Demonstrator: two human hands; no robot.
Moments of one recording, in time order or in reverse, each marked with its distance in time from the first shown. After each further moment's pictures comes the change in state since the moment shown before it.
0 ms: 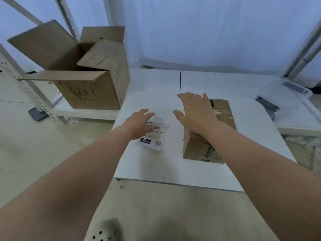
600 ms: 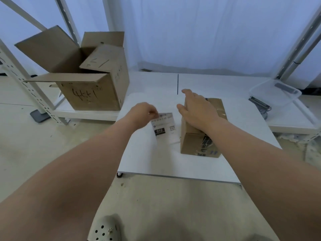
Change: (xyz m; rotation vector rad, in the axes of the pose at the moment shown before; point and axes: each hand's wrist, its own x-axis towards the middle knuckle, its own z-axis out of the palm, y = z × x) left_hand -0.018 0.030 -0.034 -0.230 0.155 0.028; right_hand -0.021 -0.002 -0.020 0.184 0.071 0.027
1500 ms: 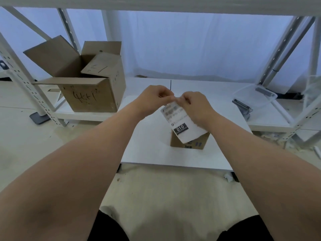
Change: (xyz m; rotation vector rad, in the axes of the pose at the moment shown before) left_hand -0.057 0.095 -0.039 -0.542 0.053 0.140; right_hand -0.050 -0.009 -0.050 0.333 0.094 0.076
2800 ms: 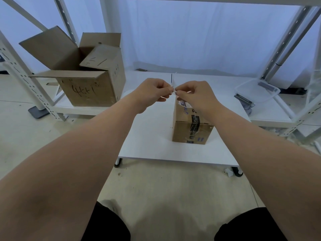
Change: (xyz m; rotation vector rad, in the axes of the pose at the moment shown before) left_hand 0.009 -0.011 -0.007 -0.180 -0.014 -0.058; right_hand 0.003 -0.003 0.001 0.360 0.052 0.004
